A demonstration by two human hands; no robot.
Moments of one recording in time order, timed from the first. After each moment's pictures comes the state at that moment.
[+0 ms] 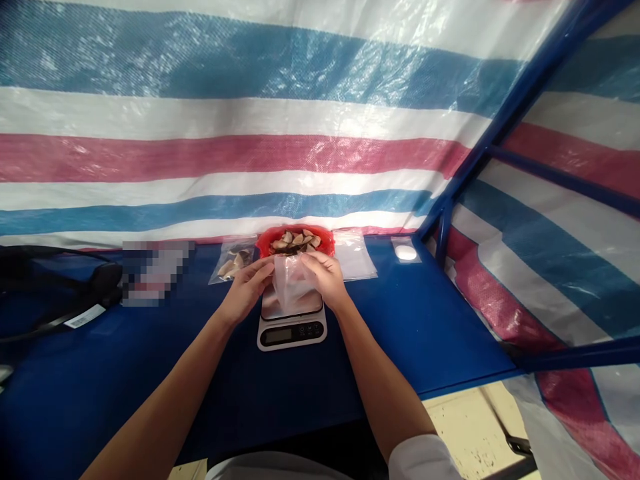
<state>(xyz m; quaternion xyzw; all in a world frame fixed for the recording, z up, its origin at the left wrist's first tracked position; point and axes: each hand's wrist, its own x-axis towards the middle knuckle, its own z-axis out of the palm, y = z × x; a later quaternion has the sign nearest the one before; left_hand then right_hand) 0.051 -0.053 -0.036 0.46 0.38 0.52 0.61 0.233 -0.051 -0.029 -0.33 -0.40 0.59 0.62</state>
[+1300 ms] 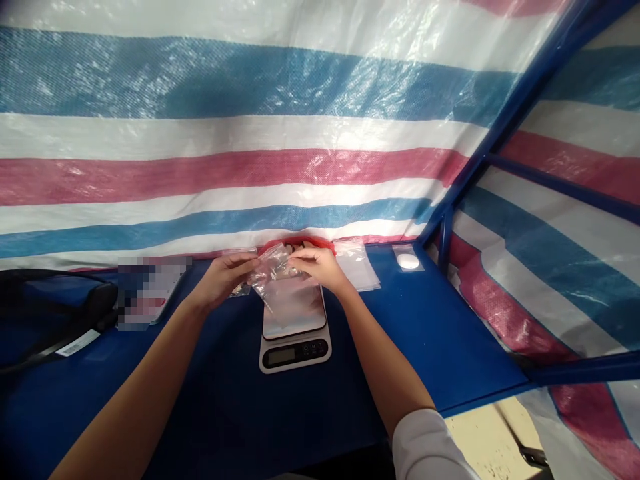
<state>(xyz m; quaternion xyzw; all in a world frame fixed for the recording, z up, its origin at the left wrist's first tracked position) 0.001 -0.003 0.002 0.54 0.45 0.46 0.54 0.243 0.008 -0.021 -0.37 -0.62 0.50 0.47</state>
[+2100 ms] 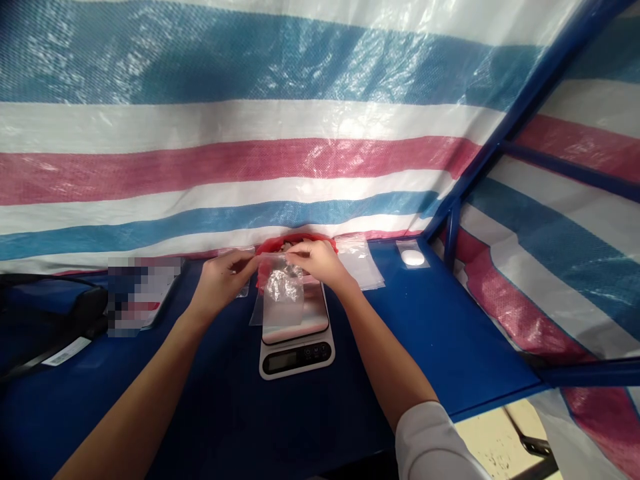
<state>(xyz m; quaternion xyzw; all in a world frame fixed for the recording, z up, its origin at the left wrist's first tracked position) 0.013 -0.013 0.013 0.73 0.52 0.41 0.16 0.240 0.014 -0.004 -0.43 -0.71 0.39 0.40</state>
